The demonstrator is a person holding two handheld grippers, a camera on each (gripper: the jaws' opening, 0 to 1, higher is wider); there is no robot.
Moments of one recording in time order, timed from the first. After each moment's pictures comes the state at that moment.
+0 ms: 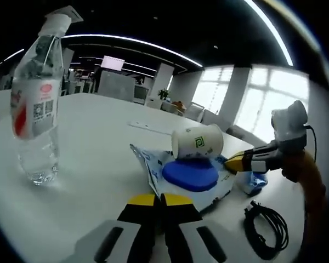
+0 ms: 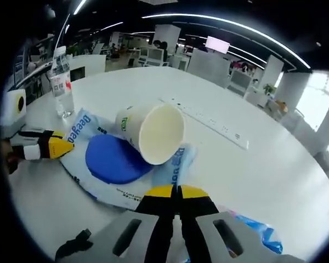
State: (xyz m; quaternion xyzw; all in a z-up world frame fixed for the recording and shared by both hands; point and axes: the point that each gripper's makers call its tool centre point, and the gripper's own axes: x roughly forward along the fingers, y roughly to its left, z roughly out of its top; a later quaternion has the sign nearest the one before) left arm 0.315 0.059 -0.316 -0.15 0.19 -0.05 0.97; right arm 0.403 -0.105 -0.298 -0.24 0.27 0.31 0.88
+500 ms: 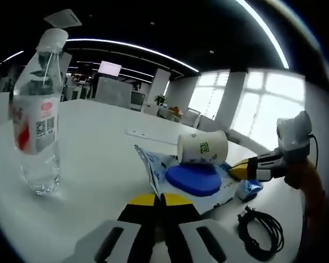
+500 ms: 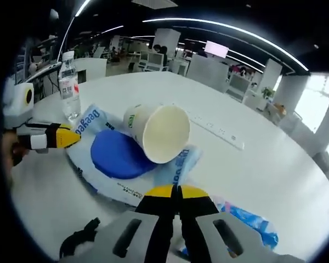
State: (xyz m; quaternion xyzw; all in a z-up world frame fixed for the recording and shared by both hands) left arm 0.315 0.060 -0.299 -0.14 0.17 -0.06 0.97; right arm 0.387 -0.112 -0.284 -0.23 0.25 0.31 0.89
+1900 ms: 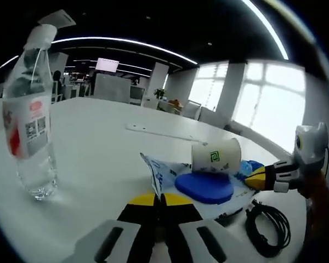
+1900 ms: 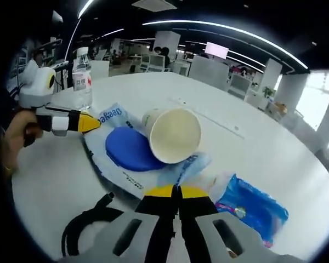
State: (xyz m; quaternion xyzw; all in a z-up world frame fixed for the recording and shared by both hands) left arm 0.322 0.059 -0.313 -0.12 0.20 -0.07 0.97; right arm 0.351 -0.125 -0.306 -0.23 0.26 0.32 0.88
